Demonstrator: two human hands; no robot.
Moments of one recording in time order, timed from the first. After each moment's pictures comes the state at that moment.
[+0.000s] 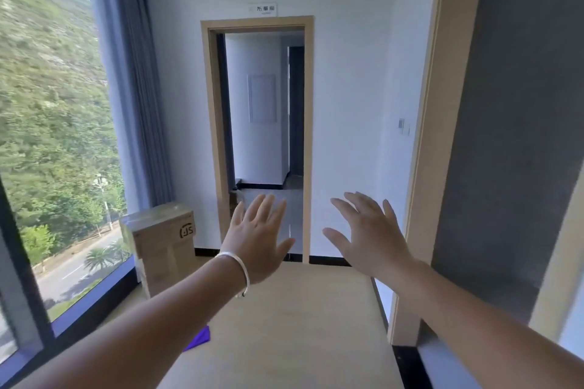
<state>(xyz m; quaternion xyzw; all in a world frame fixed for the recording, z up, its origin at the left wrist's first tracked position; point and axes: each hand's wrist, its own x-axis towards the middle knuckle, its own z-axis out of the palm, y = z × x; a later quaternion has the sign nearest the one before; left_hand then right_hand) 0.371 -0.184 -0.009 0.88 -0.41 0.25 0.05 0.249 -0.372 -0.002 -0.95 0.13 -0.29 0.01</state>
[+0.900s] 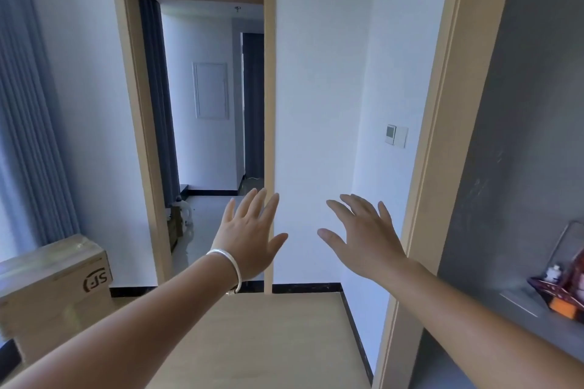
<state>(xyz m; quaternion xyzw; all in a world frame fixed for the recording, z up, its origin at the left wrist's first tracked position) 0.725 -0.448 -0.012 0.84 -0.46 0.27 0.08 0.564 -0.616 -0.001 -0.94 0.22 -0.26 -0.03</state>
